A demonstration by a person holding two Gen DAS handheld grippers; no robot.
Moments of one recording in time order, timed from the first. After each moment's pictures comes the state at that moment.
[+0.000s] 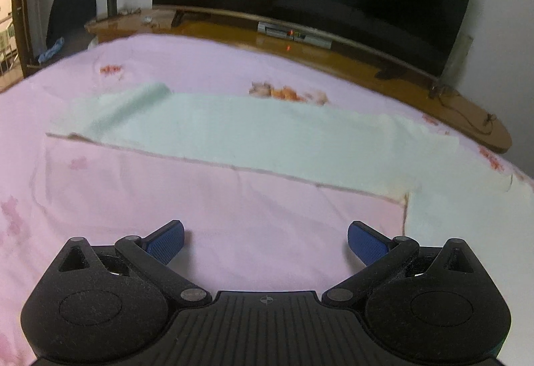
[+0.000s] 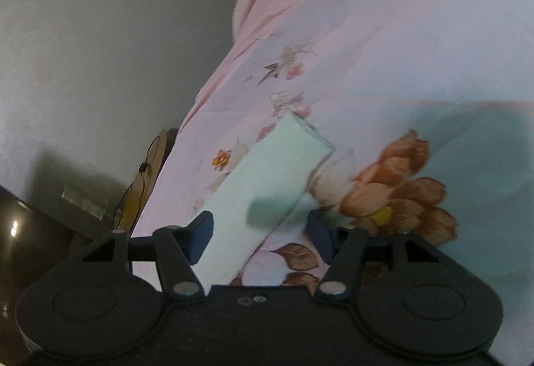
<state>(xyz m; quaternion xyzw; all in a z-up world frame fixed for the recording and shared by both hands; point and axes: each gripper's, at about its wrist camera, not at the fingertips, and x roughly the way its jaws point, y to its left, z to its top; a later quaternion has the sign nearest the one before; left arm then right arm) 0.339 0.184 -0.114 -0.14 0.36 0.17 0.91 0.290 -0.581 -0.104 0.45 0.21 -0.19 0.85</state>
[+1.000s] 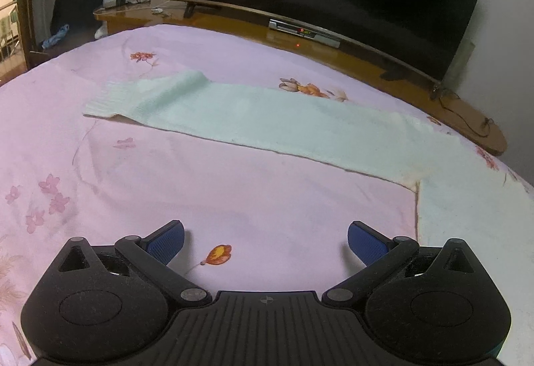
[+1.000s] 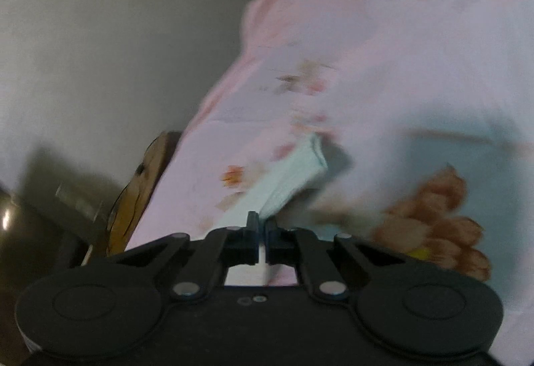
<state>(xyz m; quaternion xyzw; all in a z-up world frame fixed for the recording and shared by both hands) 0.298 0.218 -0.105 -0.16 0.36 0.17 0.90 0.322 -0.581 -0.079 0.41 0.21 -0.19 0.86</state>
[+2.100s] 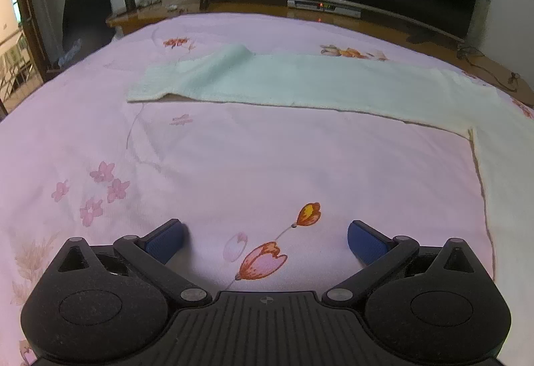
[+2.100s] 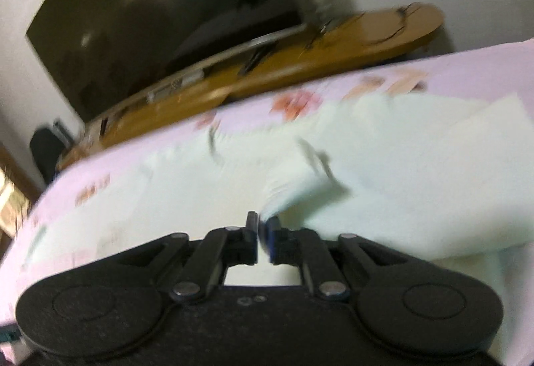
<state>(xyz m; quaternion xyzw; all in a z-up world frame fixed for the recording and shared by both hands) 0.271 0.237 -0.127 -0.08 0.40 0.20 0.89 0.421 -0.197 -0.069 0.13 0.37 0.16 0.90</state>
